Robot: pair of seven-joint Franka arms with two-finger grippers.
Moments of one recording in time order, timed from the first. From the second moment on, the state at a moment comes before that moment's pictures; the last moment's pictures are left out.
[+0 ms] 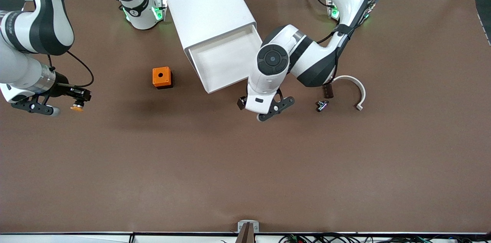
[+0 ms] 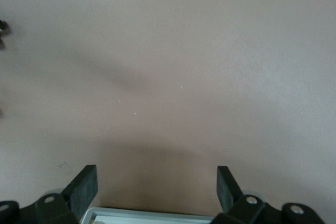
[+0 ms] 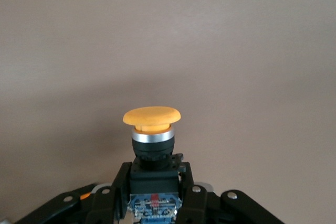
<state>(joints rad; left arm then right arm) -0.61 0.65 -0.13 -1.25 -0.07 1.87 -1.22 -0.08 0.06 -0.04 -2.06 -0.04 2.05 0.11</state>
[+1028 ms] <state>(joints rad) -0.70 0.67 -0.17 -1.25 -0.07 1.87 -1.22 -0.30 0.33 -0.03 -2.24 -0.05 2.61 -0.13</state>
